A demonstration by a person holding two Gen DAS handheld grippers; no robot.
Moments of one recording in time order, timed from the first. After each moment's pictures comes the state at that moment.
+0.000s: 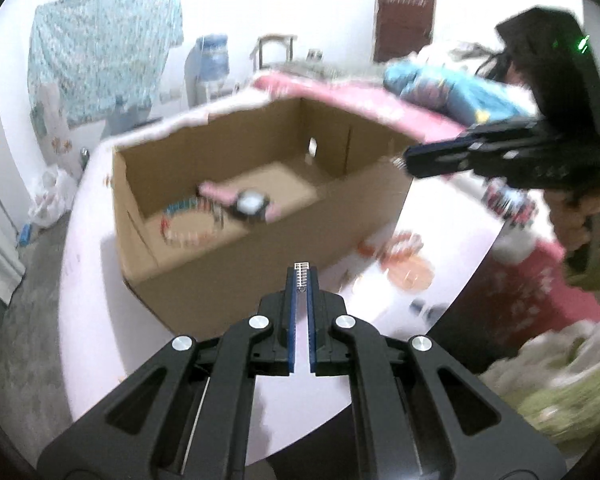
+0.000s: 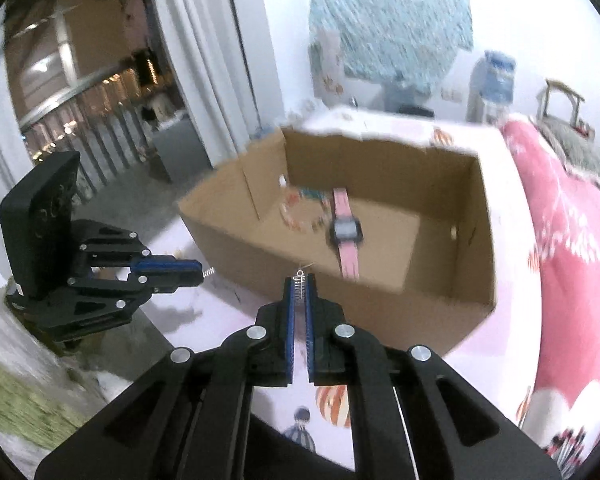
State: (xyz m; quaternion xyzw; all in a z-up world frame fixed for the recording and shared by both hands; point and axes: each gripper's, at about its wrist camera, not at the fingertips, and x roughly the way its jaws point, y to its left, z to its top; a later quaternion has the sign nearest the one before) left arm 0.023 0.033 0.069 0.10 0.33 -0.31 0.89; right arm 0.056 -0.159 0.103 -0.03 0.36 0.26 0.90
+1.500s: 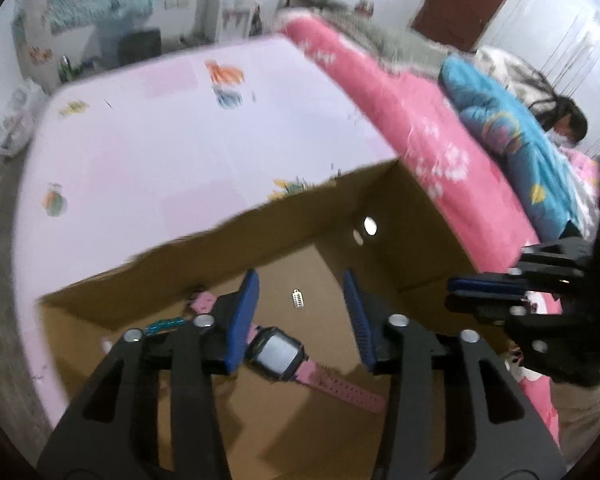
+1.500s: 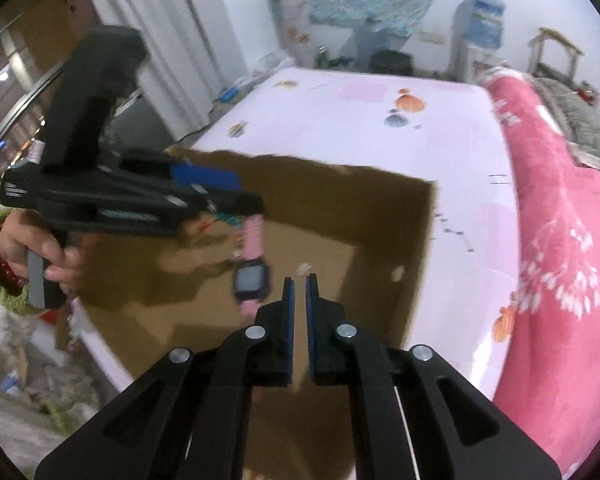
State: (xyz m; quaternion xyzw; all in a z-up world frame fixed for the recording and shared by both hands) left arm 0.278 -0.036 0.096 0.01 0.50 -0.29 0.82; right arm 0.230 -0.192 0.104 -0.01 0.49 0.22 0.84
